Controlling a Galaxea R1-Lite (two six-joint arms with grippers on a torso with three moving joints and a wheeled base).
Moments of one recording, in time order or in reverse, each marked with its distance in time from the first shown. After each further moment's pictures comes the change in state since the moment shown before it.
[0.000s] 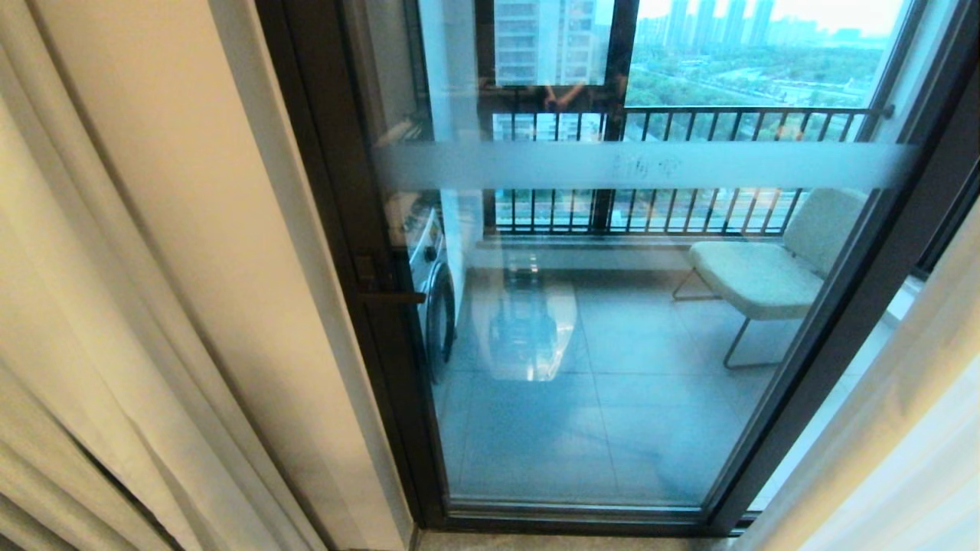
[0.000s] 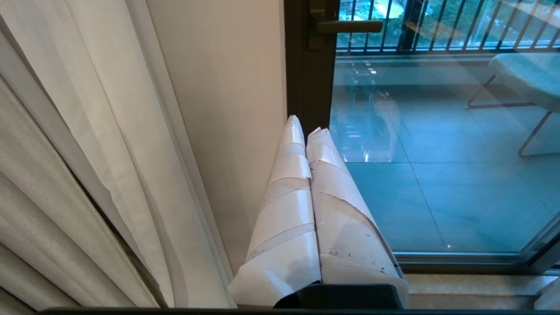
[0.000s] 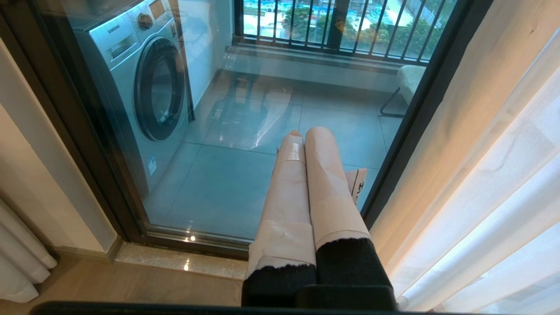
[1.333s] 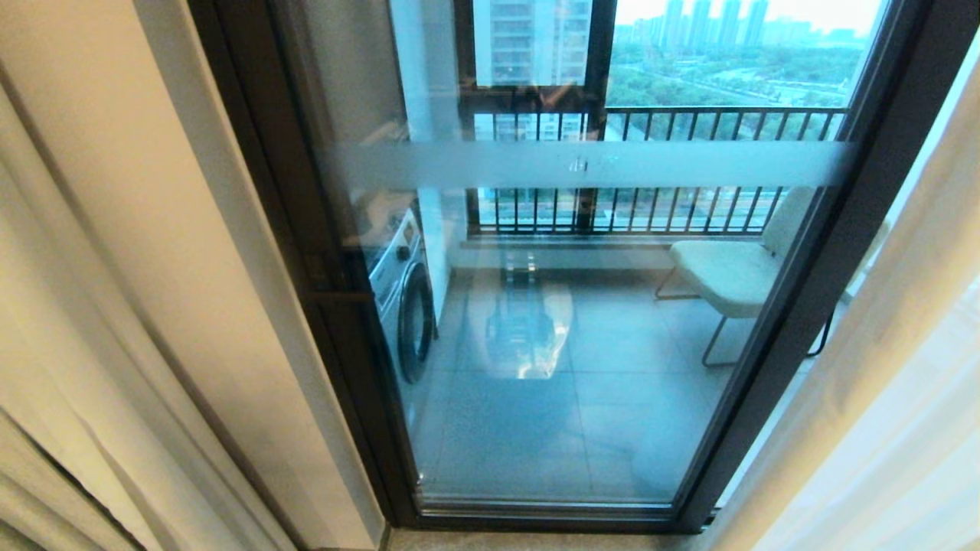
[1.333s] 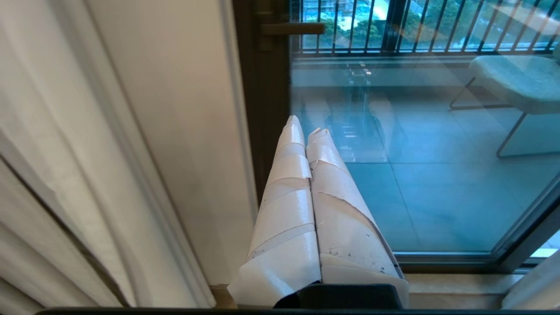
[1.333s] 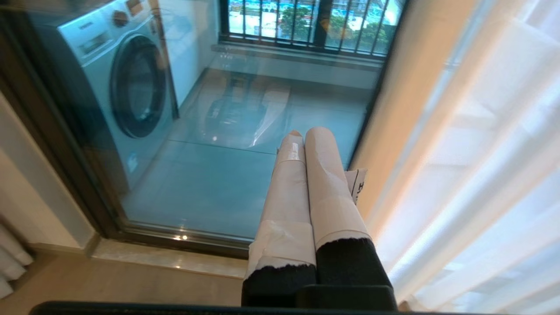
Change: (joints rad) left arm 0.000 -0.001 0.000 -0.001 -0.001 -0.008; right arm 0.000 0.000 0.000 0.000 0.001 0.000
